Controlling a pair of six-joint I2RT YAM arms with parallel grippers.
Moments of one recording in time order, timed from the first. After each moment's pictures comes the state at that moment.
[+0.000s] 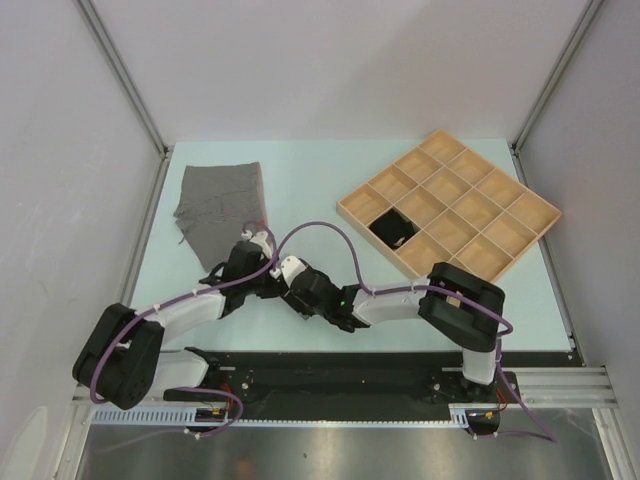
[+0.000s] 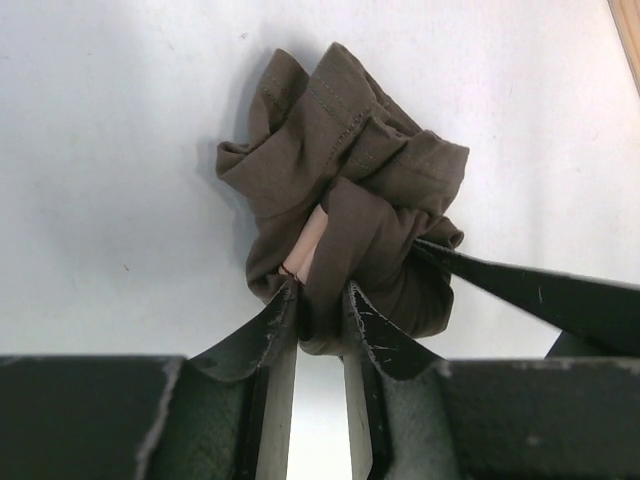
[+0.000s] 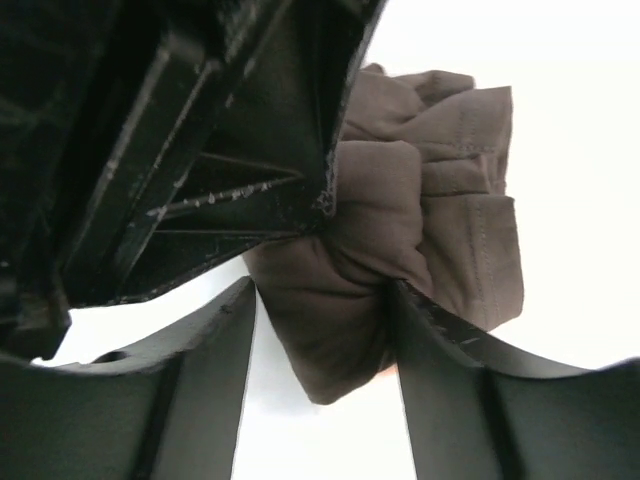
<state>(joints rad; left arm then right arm) -0.47 1.25 0.44 0.04 0.19 -0.57 1.16 1.87 1.00 0.16 0.29 0.07</state>
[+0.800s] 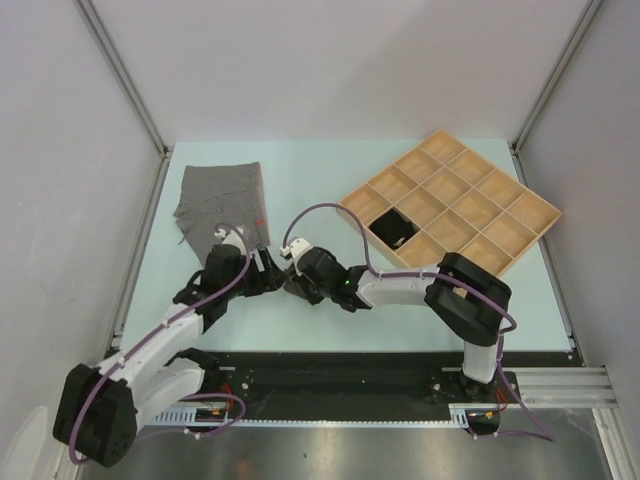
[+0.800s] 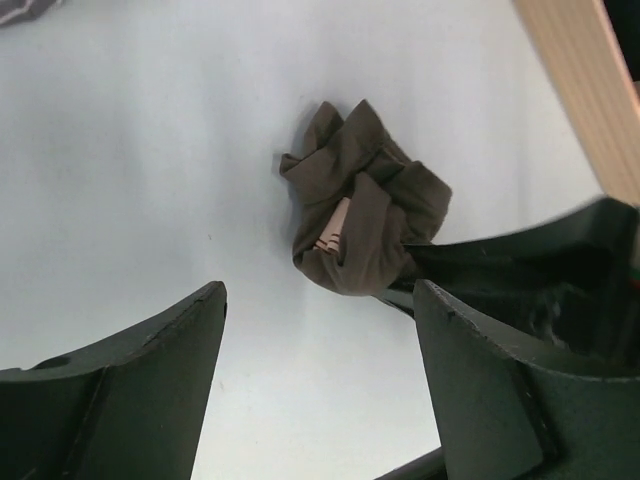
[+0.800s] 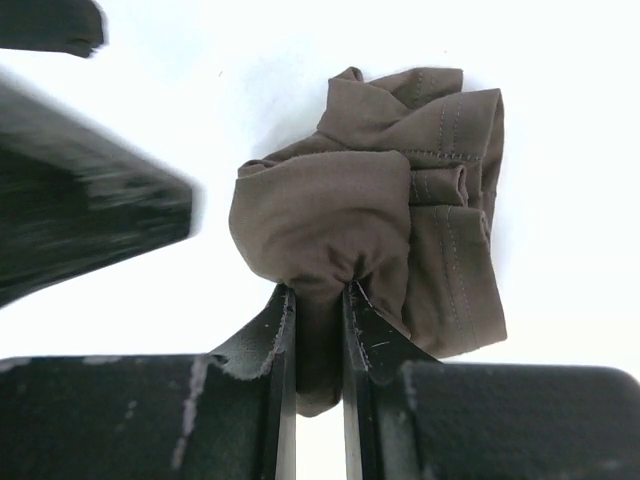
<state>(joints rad) -0.40 0.97 0.43 -0.15 0.10 -0.59 1.09 1.87 1.06 0.06 0.16 0.20</state>
